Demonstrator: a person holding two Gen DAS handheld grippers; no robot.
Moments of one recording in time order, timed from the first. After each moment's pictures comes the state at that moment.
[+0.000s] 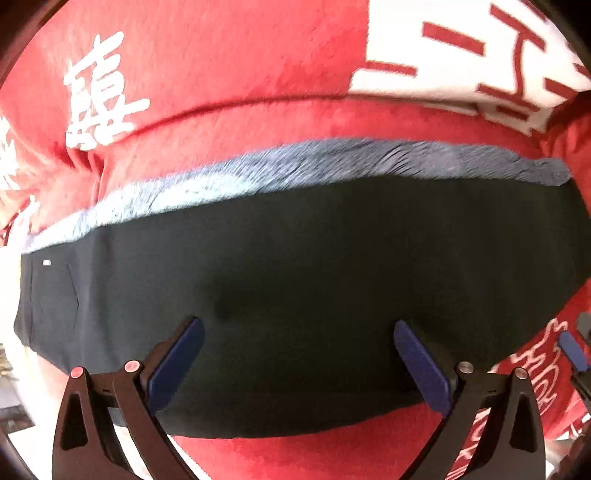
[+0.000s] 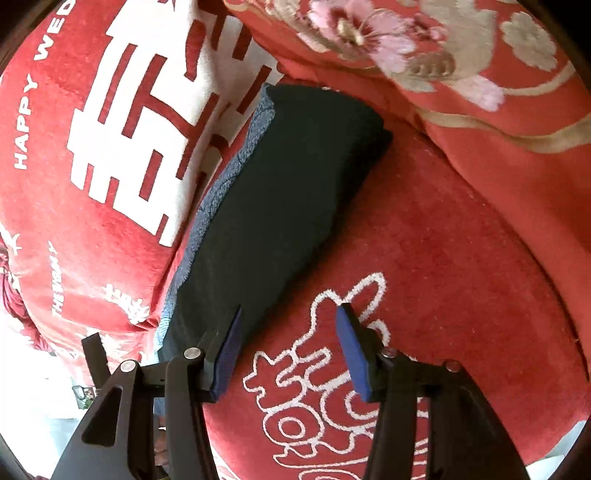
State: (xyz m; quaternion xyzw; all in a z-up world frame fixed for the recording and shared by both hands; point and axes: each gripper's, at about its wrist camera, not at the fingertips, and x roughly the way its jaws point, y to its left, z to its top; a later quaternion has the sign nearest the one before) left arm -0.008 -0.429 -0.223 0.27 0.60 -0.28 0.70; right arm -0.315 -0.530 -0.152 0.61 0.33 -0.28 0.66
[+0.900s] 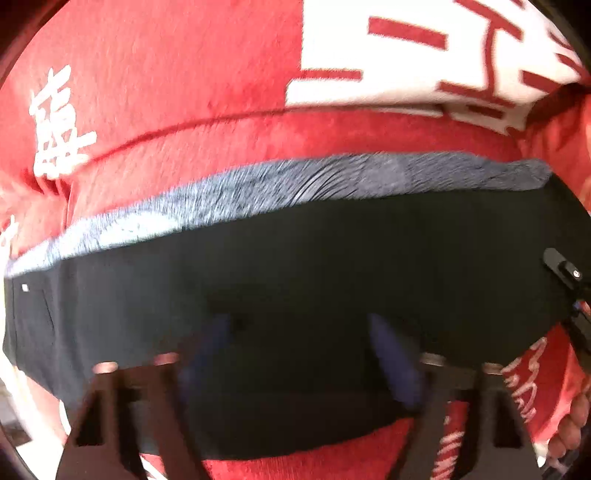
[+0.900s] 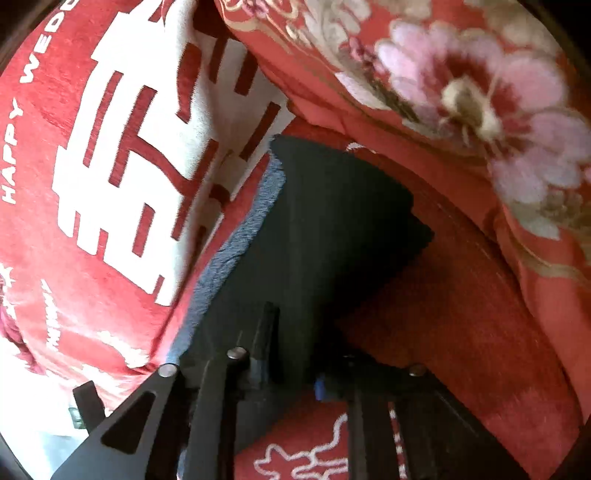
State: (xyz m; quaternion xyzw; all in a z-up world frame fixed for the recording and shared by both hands) left arm -0.021 -0.468 -0.218 0.28 0.60 -0.32 0.68; right arm -0.280 -0.575 -0.162 0.60 0.29 -0.31 0.68
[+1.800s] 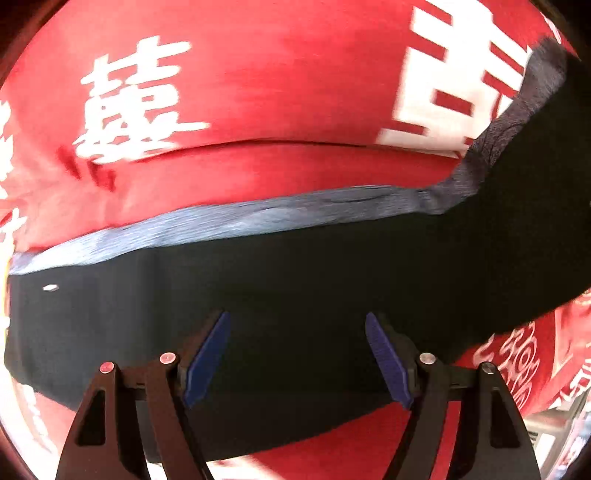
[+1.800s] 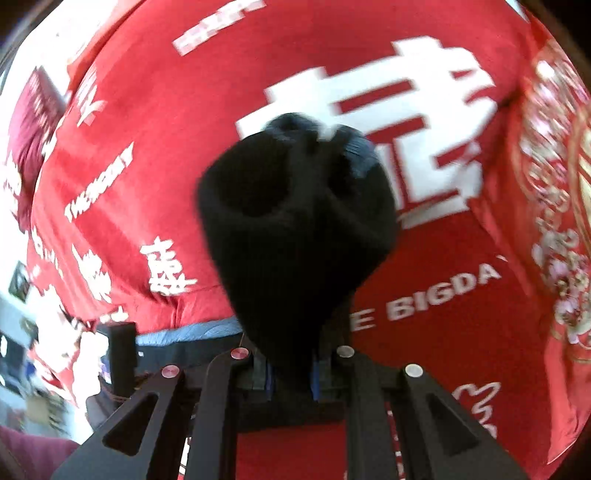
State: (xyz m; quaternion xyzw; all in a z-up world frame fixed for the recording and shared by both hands) left arm 0.072 -0.346 -0.186 0.21 0.59 -0.36 0.69; right arm -0.146 -0.458 -0.021 0.34 0.36 -0.25 0.83
